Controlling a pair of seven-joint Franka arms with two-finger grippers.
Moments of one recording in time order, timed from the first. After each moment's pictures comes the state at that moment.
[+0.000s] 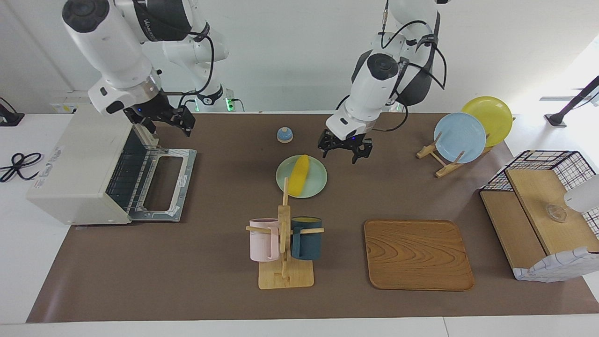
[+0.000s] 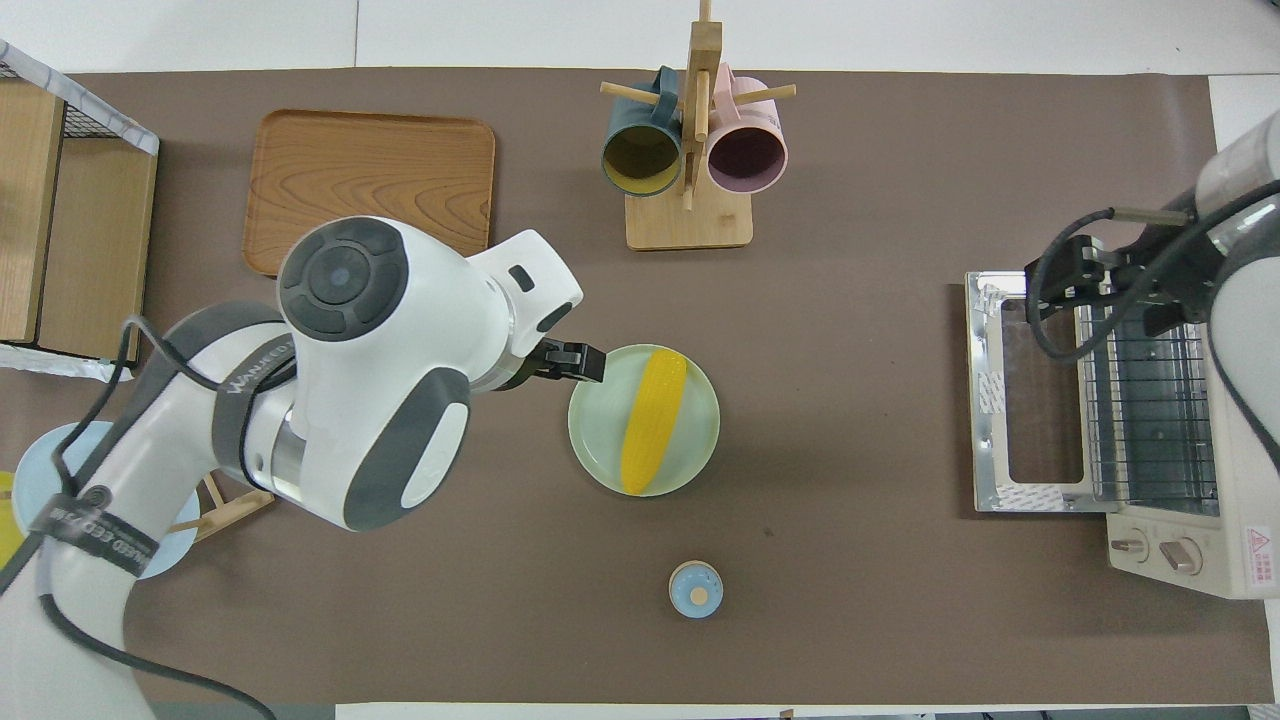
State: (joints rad) left arm -0.54 0.14 -0.07 -1.86 -0.16 2.07 -0.28; right arm 0.09 0.08 -0.03 -1.47 0.02 1.39 0.19
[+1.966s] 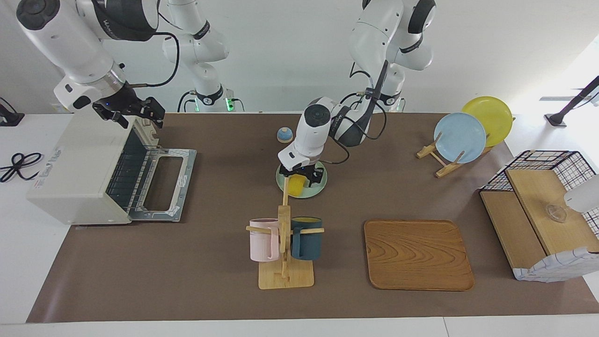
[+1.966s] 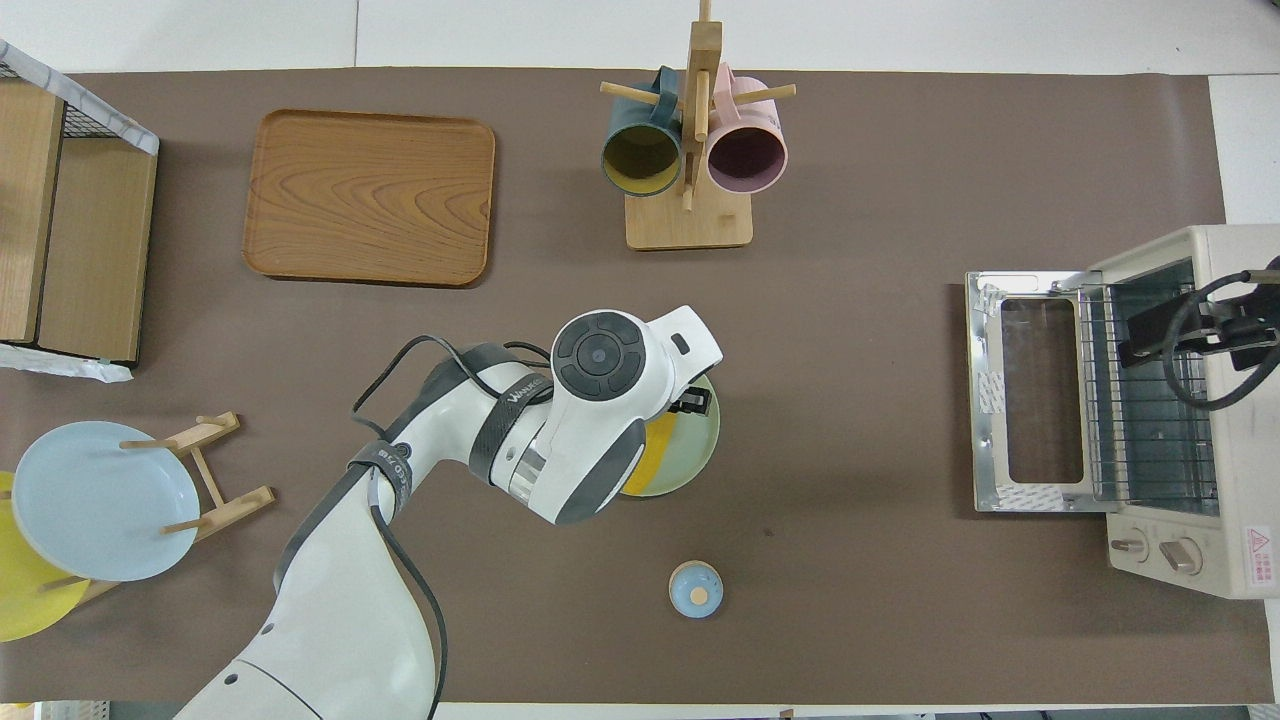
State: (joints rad) left arm -0.71 0.43 -0.06 -1.84 -0.14 2.35 -0.37; right arm 0.11 0.00 -0.18 -1.62 0.02 1.44 -0.03
